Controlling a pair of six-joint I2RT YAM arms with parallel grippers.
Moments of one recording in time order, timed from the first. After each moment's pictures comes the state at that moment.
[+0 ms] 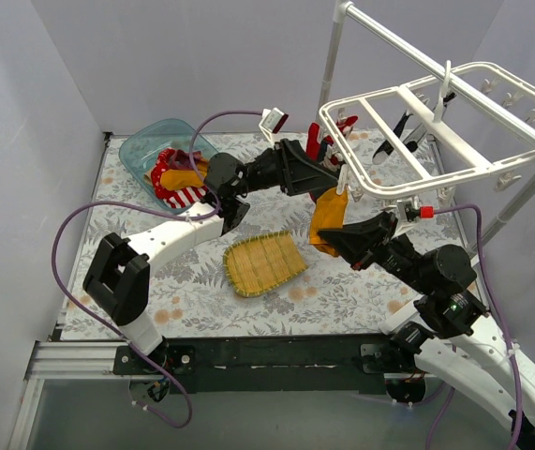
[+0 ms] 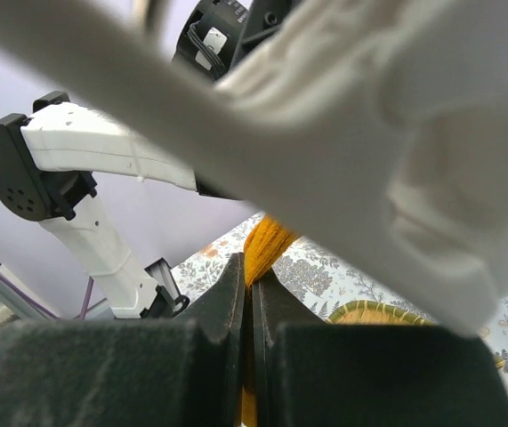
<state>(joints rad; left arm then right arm) -0.72 1.66 1.27 0.96 0.78 -1.27 0.75 0.52 0.66 0.16 -0.28 0.52</state>
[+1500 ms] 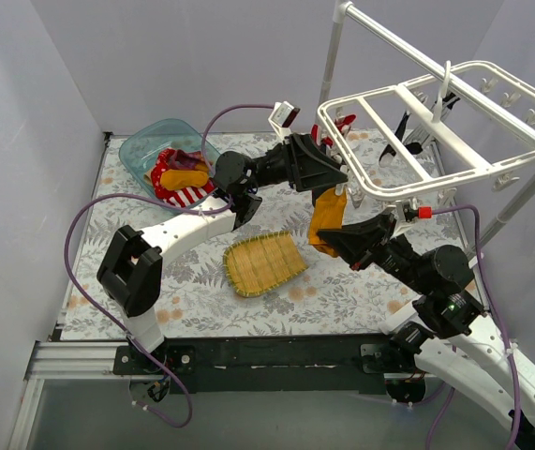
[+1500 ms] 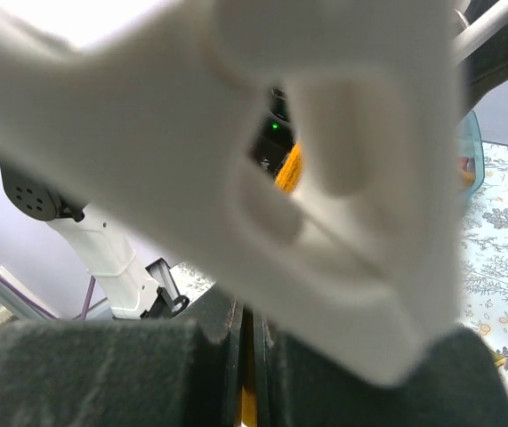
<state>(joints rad) -0.76 1.75 1.39 1.08 0.79 -1.36 0.75 0.52 0.64 0.17 -0.28 0.52</state>
